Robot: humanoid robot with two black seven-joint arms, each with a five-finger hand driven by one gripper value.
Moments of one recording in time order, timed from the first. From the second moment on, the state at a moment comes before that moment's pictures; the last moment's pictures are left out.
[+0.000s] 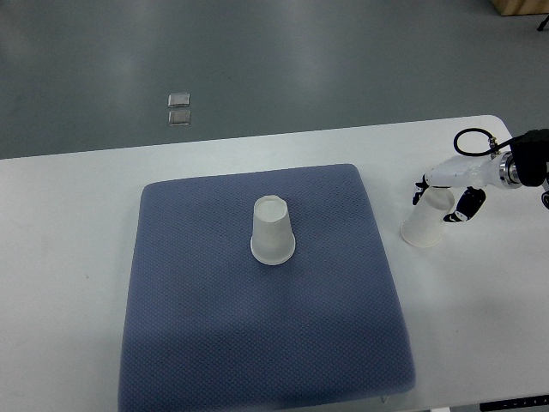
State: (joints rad) left arm -0.07 0.00 -0.06 -0.17 0.12 0.09 0.15; right arm 1.26 -0.60 -0.50 0.88 -1.30 0.02 0.41
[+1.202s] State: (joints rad) left arm -0.07 0.00 -0.06 -0.17 0.12 0.09 0.15; right arm 1.64 -0.61 -0.49 1.01 -1.28 0.24 0.55
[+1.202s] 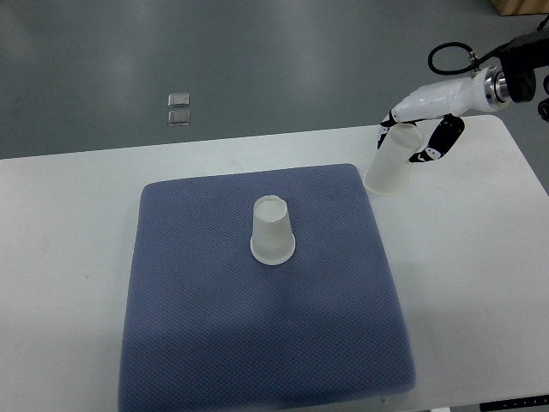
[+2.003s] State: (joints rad) left arm -0.07 0.00 -0.06 -0.17 0.12 0.09 0.15; right arm 1.71 -0.29 -0.30 0.96 -1.28 0.43 0.53
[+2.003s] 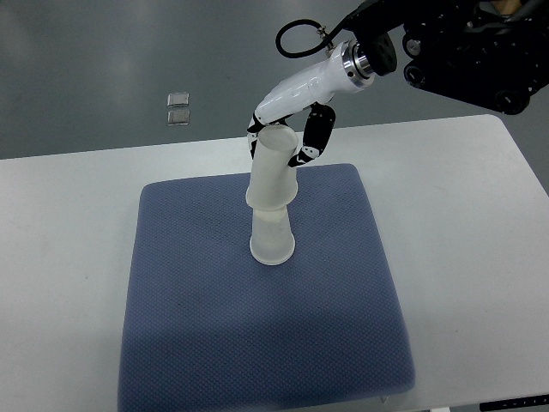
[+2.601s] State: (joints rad) left arm -0.07 0.00 -0.06 -0.17 0.12 0.09 0.15; right arm 1.66 -0.28 -0.31 0.96 -1.28 0.40 0.51
